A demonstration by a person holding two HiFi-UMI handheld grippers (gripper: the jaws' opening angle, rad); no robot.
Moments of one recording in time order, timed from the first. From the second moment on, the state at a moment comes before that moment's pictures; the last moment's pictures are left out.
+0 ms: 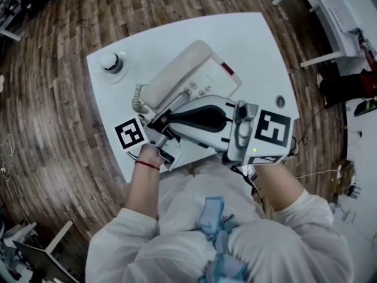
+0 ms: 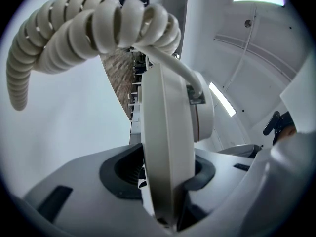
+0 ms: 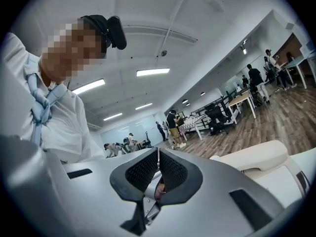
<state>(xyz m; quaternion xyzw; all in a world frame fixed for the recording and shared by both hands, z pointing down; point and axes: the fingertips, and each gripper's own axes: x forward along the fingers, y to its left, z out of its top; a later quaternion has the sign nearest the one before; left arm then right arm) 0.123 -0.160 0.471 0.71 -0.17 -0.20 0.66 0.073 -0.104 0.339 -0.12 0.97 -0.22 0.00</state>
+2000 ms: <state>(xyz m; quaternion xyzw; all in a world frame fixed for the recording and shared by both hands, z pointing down) 0.038 -0.223 0.658 0.49 -0.52 -0.47 0.52 0.130 -0.185 0.541 -0.20 0.91 -0.36 -0.08</state>
